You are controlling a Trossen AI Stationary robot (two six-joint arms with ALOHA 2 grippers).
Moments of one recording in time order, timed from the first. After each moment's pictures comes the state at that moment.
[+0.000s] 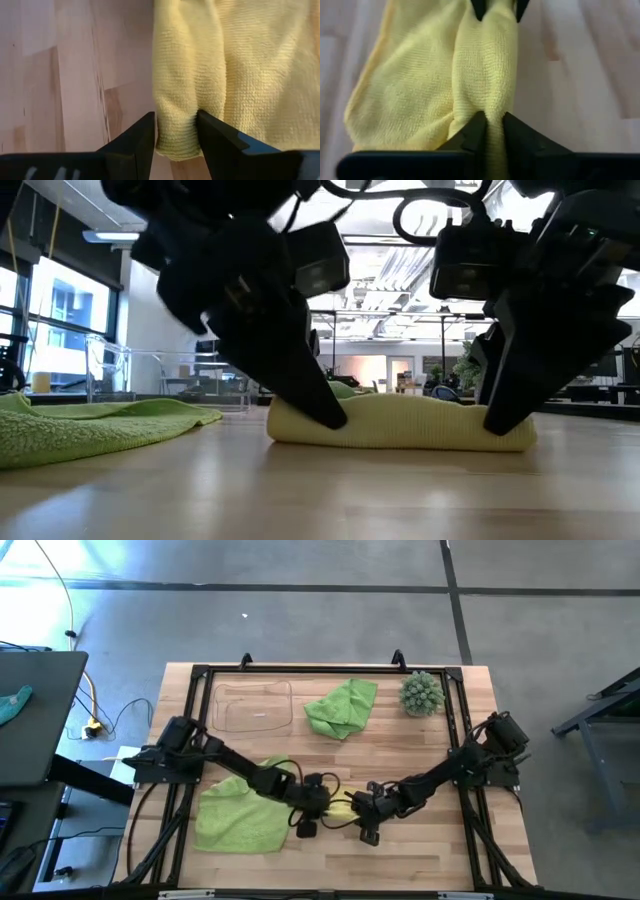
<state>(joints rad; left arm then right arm) -0.21 1.98 1.04 0.11 0.00 -0.27 0.47 1.80 0.87 -0.11 0.11 0.70</state>
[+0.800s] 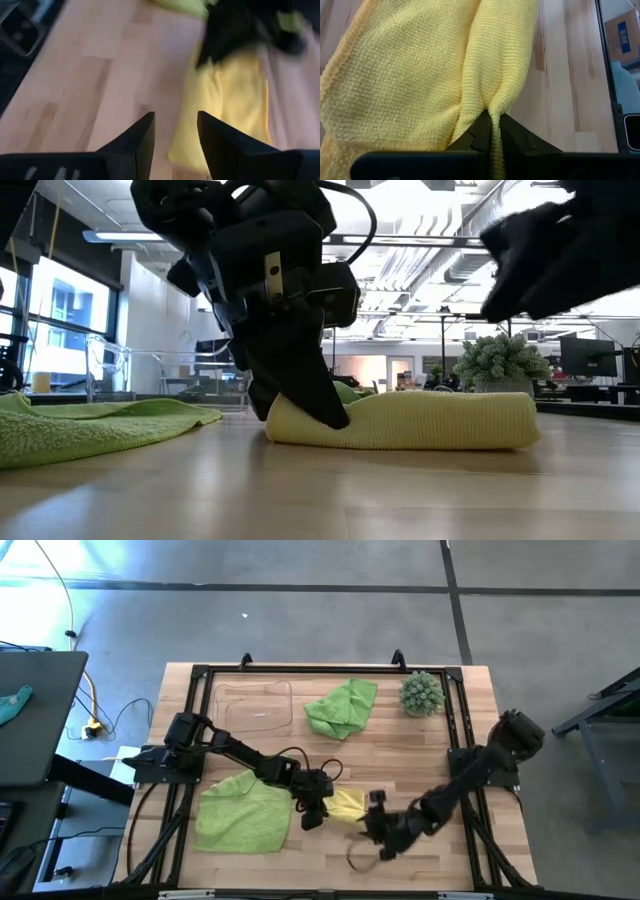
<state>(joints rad) -0.11 2.03 1.04 0.11 0.28 -0.50 0.69 1.66 0.87 -0.03 0.47 0.27</state>
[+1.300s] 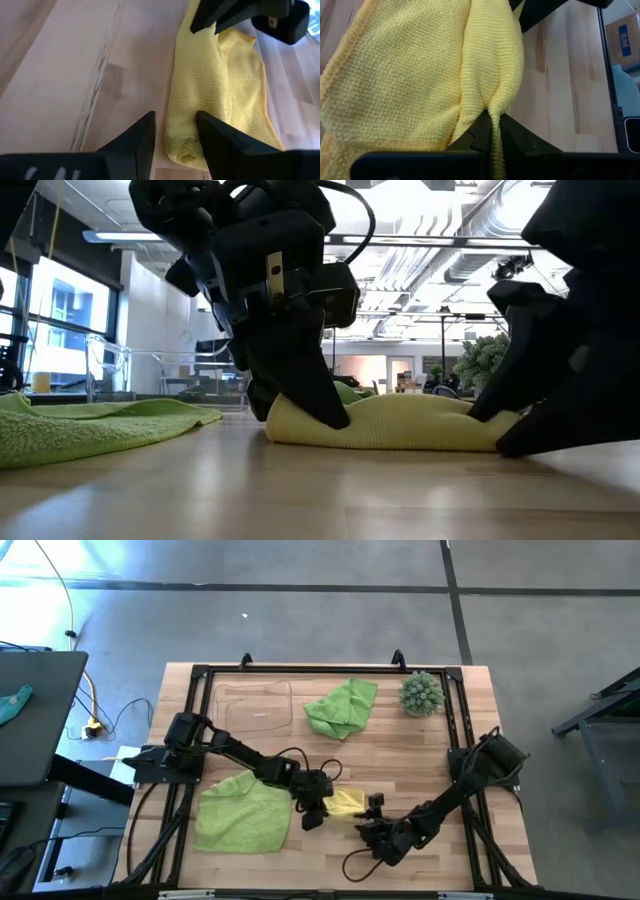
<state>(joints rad) -0.11 2.03 1.04 0.12 0.27 -0.52 0.72 1.92 0.87 0.05 0.70 0.25</state>
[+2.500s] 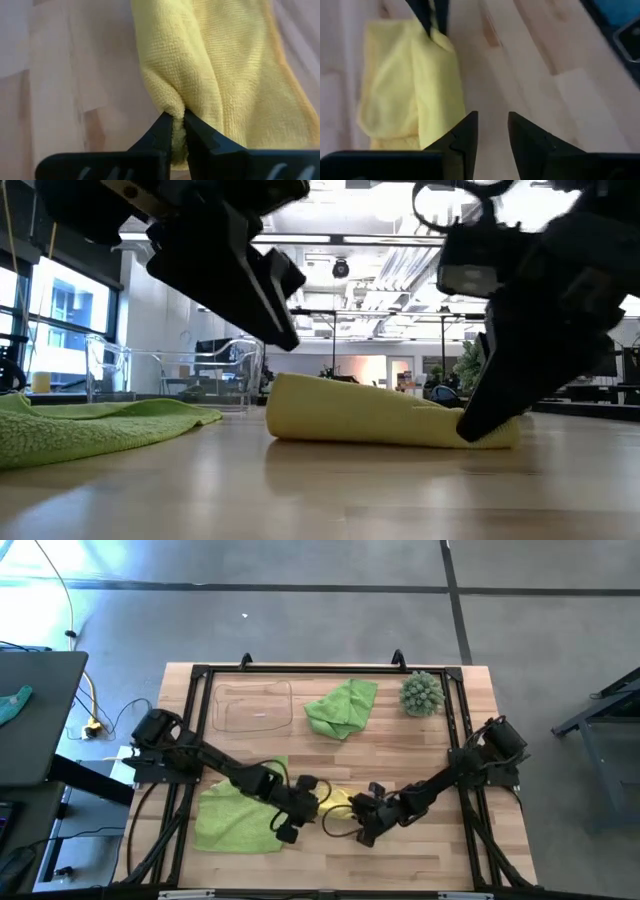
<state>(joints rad) -0.27 1.79 1.04 -0.11 -0.01 -0.05 0.55 1.85 0.87 -0.08 0.30 0.79</state>
